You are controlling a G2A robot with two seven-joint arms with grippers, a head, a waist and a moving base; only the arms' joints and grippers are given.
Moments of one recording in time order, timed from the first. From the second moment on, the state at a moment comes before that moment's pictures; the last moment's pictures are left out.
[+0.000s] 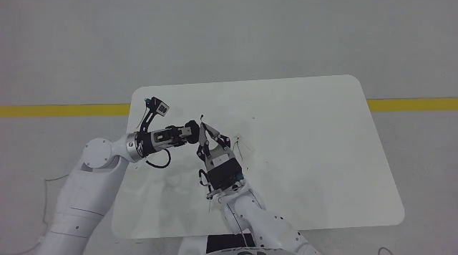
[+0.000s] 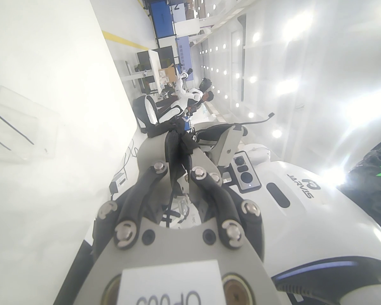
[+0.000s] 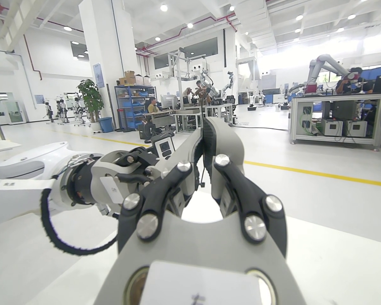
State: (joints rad) left arm 1.41 -1.02 -1.37 -1.52 -0.60 -0.34 -1.19; right arm -1.51 -1.53 0.71 -1.52 -1.52 0.33 -0.70
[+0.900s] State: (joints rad) left arm 1.41 -1.02 -1.37 -1.52 -0.60 -0.34 -1.19; right arm -1.51 -1.52 0.70 -1.53 -1.52 0.33 -0.69
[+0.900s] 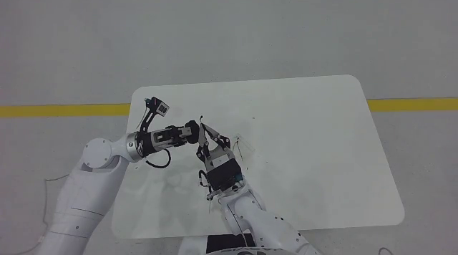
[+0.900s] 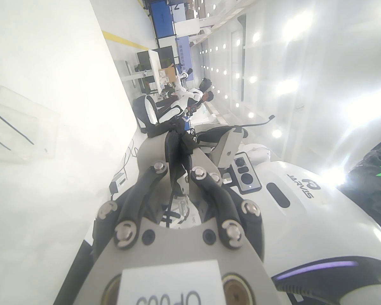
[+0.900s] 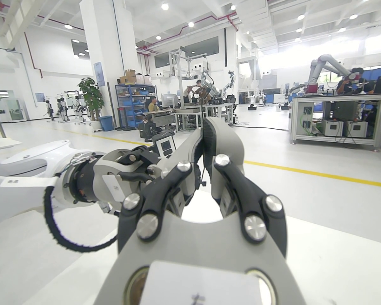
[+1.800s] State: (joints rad) left arm 1.41 -1.02 -1.37 -1.52 -0.60 -0.34 -1.19; right arm -1.51 -1.52 0.70 -1.52 -1.52 0.33 -0.68
